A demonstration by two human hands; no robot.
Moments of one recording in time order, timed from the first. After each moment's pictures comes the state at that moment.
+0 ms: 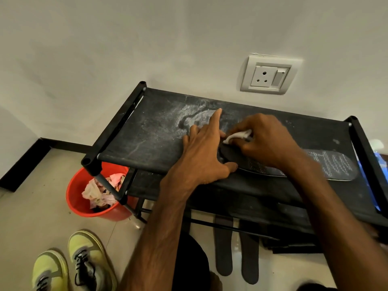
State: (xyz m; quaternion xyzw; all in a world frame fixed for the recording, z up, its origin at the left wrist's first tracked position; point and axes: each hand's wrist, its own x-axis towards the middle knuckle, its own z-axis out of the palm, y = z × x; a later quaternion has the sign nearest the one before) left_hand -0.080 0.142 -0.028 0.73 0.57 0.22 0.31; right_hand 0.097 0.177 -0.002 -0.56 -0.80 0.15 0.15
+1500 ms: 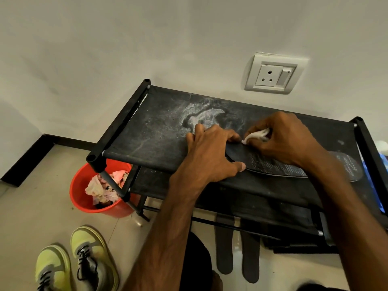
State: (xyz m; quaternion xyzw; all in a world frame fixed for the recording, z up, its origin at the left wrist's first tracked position) left_hand -0.070 0.138 -0.021 0.75 0.60 0.18 0.21; right_hand 0.121 0.175 0.008 -0.59 -0.78 0.16 0.13
